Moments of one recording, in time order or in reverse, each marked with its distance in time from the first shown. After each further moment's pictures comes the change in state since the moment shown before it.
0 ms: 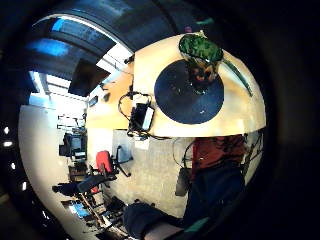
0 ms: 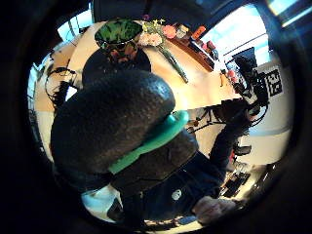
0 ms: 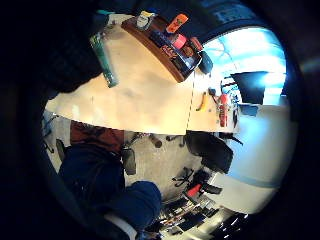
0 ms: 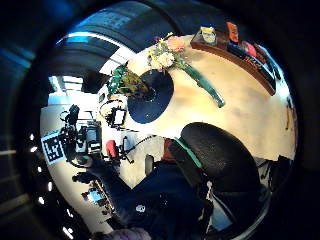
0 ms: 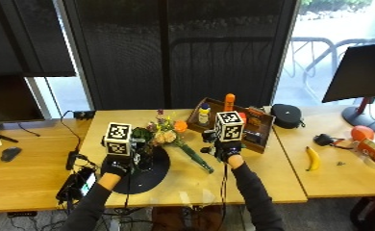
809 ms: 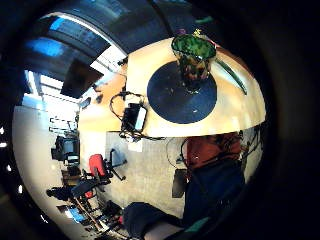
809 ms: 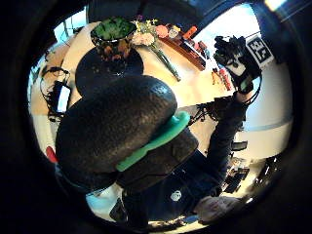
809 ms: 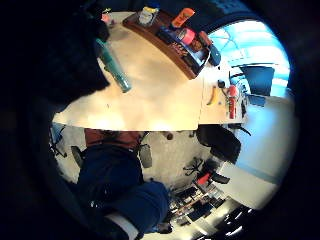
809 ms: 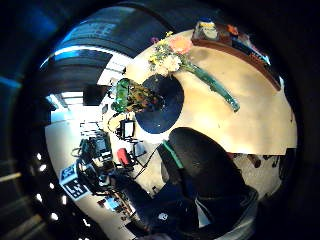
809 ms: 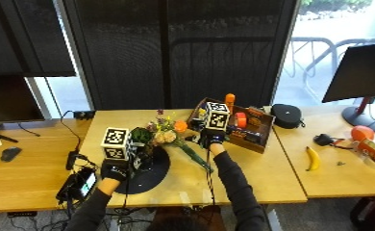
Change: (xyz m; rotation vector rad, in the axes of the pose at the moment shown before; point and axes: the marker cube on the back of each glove) left arm 0.005 0.011 0.011 0.010 0.097 0.056; right arm -0.041 -0.073 0.003 -0.092 -0.157 0.132
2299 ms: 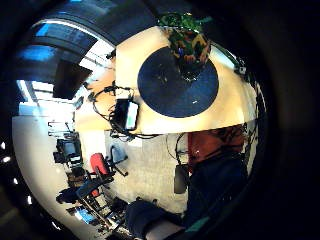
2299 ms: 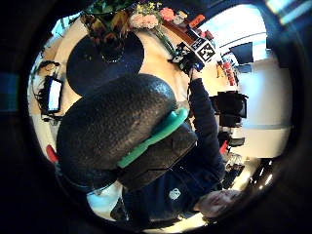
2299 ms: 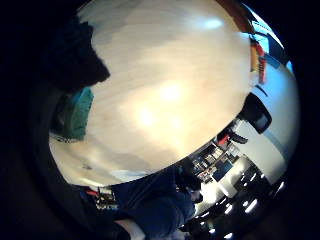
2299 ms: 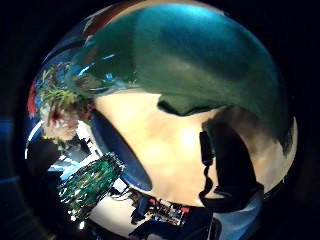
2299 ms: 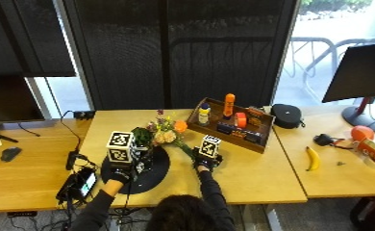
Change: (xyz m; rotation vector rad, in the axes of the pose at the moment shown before) left arm 0.003 -0.014 0.054 -0.115 0.016 0.014; right arm 0.038 -0.096 0.221 -0.195 -0.046 0.411
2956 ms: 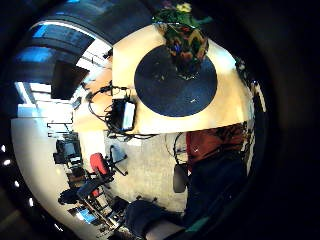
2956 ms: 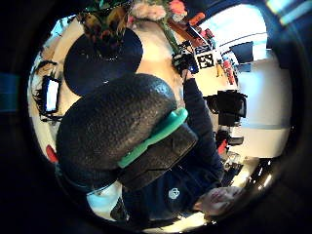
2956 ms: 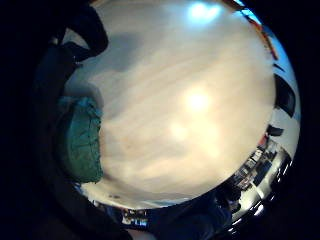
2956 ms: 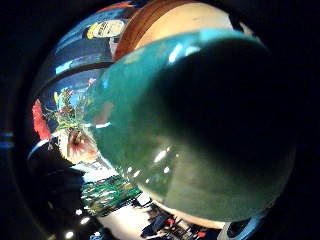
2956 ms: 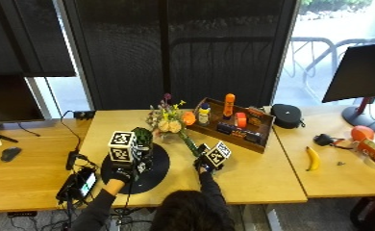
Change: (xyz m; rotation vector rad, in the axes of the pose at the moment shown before) left arm 0.004 -0.005 0.007 -0.034 0.014 0.007; right arm -0.006 -0.007 0.009 0.164 -0.508 -0.007
